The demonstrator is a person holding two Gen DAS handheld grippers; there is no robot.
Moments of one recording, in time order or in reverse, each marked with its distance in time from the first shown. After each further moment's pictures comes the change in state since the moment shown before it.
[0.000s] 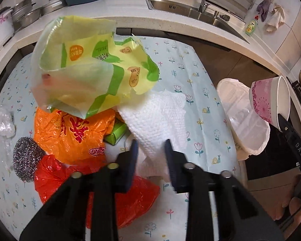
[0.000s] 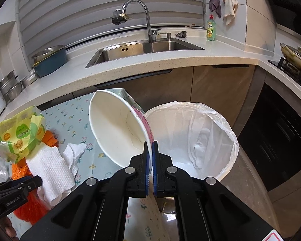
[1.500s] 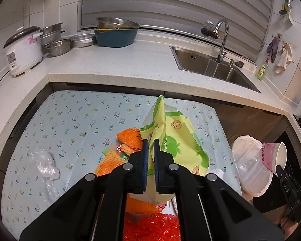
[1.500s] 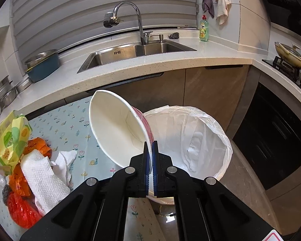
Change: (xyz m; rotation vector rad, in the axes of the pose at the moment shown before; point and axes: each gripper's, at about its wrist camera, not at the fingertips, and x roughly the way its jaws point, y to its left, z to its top) left arm -0.085 0.060 0.059 -0.064 -0.314 0.097; right arm 0.003 -0.010 0.011 0.025 -0.017 -0.035
